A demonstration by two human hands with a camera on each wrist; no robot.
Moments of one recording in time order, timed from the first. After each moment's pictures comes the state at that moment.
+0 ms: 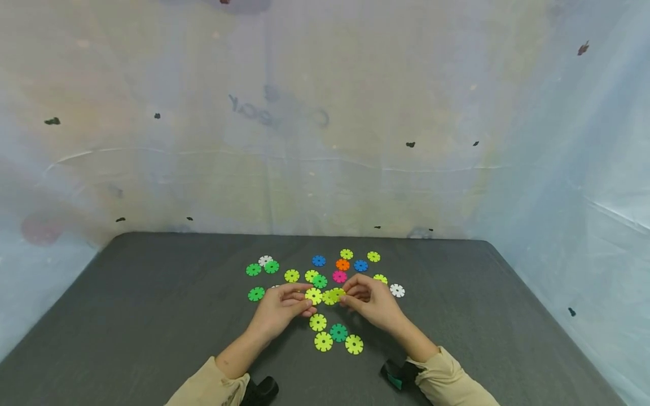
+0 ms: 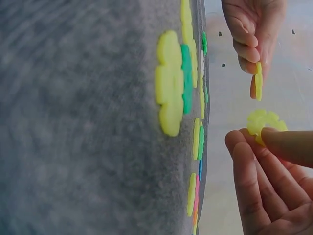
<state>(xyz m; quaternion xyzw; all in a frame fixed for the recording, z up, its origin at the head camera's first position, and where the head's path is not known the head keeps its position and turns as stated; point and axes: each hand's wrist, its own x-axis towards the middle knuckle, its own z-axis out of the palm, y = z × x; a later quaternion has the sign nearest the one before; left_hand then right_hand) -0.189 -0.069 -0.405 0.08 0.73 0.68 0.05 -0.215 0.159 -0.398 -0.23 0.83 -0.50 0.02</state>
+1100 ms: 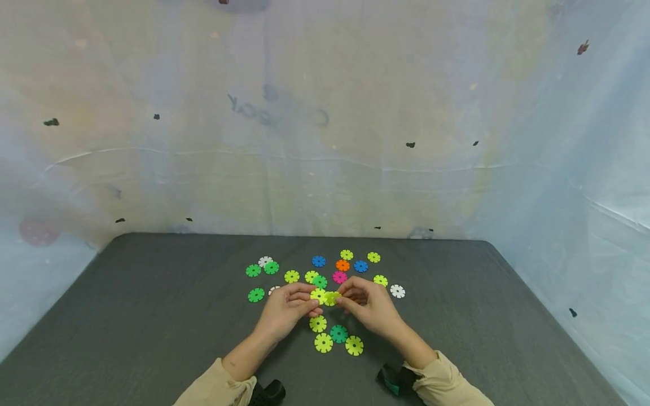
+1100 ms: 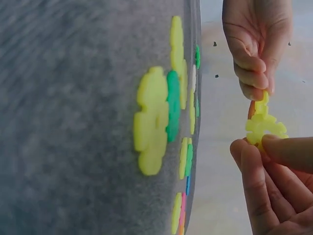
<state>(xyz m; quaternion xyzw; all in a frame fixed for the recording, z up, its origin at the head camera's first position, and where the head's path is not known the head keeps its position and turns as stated) -0.187 -0.058 -0.400 0.09 0.69 0.71 0.06 -0.203 0.149 -0.389 -0.26 0.83 -0.48 -0.02</state>
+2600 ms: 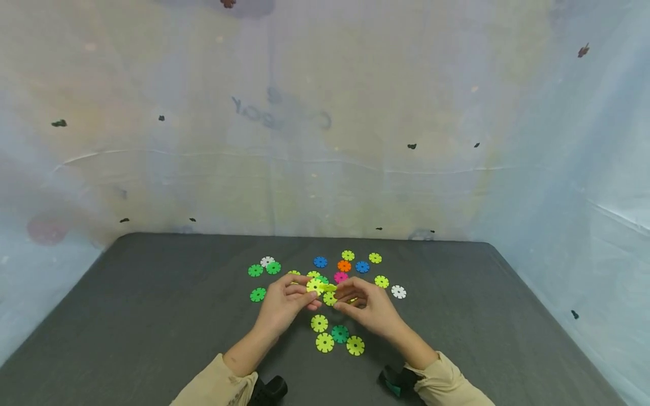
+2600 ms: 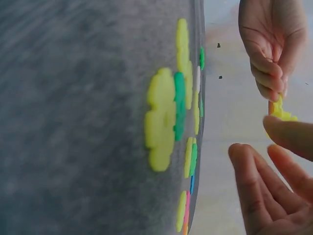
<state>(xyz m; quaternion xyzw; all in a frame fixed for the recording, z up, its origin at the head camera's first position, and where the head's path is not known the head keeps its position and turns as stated) -0.186 -0.056 -0.392 0.04 0.71 0.71 -0.01 -0.202 0.150 -0.392 -0.26 0.84 -0.47 -0.01</state>
